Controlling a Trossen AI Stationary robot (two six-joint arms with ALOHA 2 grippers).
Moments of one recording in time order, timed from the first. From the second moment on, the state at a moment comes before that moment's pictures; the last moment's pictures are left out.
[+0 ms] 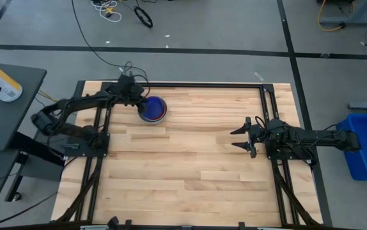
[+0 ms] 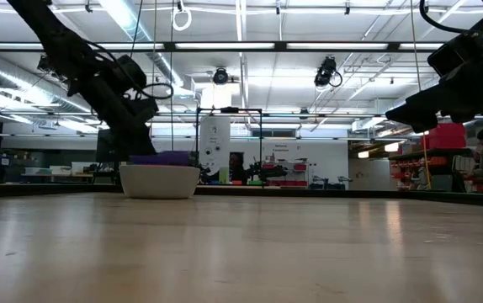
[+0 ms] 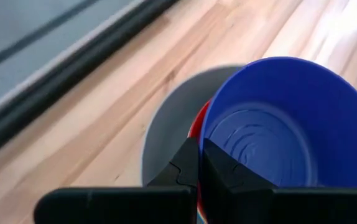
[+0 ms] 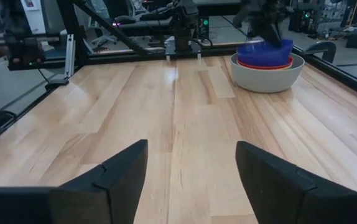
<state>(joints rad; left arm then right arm) 0.86 1.29 0.58 -0.06 0.20 0.09 -0.10 0.24 0.01 0.03 -0.14 0.05</state>
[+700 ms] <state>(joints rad) 0.84 1.38 0.60 0.01 0.25 0.09 -0.10 0.24 0.01 0.03 -0.14 0.05</state>
